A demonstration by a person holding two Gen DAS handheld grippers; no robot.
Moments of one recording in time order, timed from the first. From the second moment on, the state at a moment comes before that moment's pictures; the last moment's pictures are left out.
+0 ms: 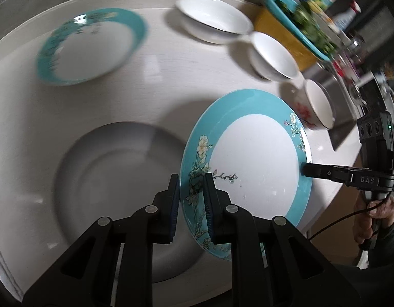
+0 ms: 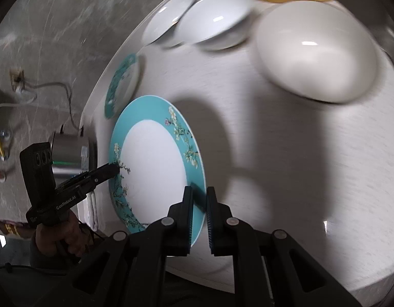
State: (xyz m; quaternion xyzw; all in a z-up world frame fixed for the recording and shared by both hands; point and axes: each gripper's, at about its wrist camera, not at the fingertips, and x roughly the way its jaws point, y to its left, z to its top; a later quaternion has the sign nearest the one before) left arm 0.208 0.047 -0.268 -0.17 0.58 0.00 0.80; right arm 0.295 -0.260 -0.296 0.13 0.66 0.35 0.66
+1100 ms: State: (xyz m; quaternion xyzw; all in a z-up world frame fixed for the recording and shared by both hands) left arm 0.129 0.175 -0.322 -0.20 0.59 0.06 0.78; right arm 0.259 -0.110 -0.326 0.02 0.68 0.38 0.63
